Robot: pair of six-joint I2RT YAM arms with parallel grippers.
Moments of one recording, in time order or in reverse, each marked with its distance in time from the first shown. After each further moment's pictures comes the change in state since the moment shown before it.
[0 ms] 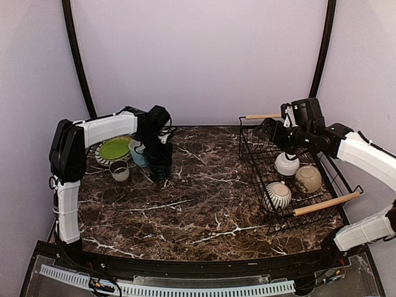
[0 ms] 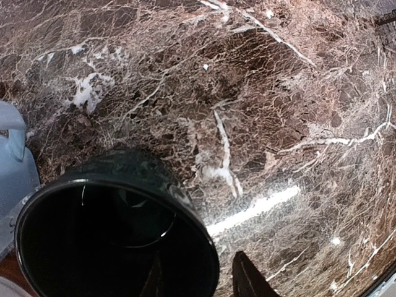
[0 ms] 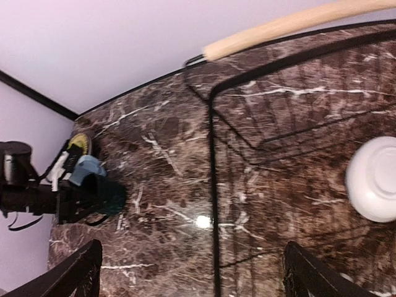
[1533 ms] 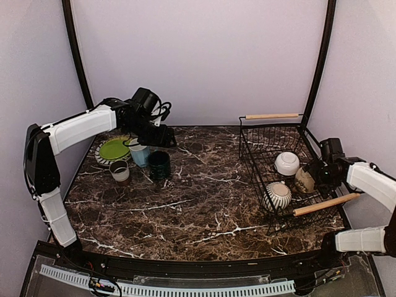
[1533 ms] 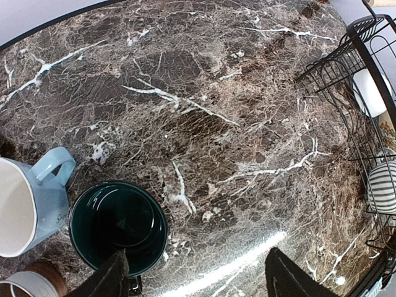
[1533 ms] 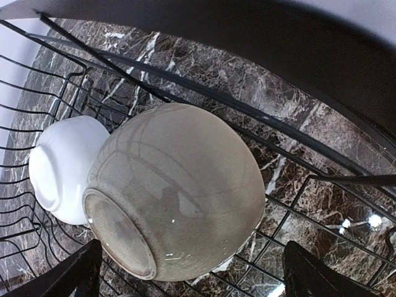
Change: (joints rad) left arm -0.027 -0.278 -0.135 0.183 -0.014 0.002; right arm -0.476 -0.162 -0.423 -0.157 0.214 0.353
